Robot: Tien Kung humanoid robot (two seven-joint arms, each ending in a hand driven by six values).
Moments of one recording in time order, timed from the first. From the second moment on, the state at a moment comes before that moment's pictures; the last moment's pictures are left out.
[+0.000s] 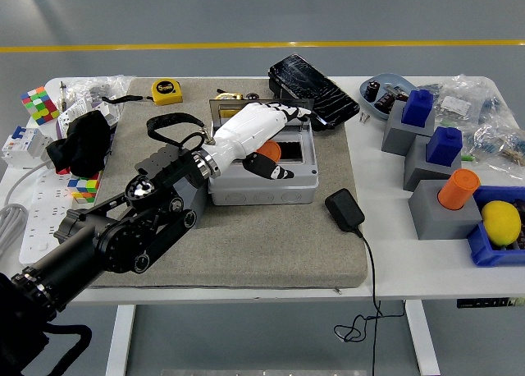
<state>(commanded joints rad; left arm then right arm) -0.71 0.00 -0.81 -0.89 2.06 0.22 -0.28 0.01 -0.11 1.68 0.18 -1.48 -0.01 -0.14</state>
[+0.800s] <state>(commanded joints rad) -0.51 0.09 -0.95 -1.13 2.01 0.21 -0.24 0.01 -0.11 1.69 0.18 -1.49 -0.01 -0.13</state>
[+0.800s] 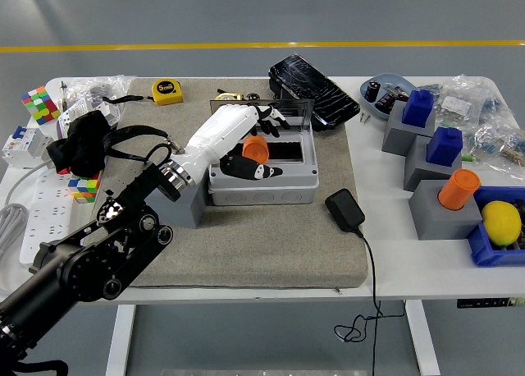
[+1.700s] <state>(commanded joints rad) -0.48 0.09 -0.90 -1.11 1.98 0.20 -0.23 0.00 -0.11 1.69 0.18 -1.48 -0.01 -0.13</state>
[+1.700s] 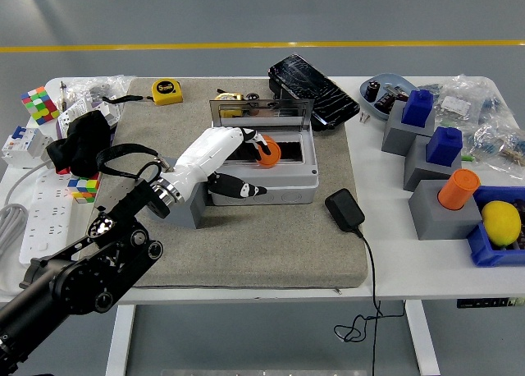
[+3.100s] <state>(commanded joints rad) -0.61 0.00 -1.05 -1.01 2.00 0.21 -0.25 0.01 -0.11 1.65 0.18 -1.46 -0.01 -0.13</state>
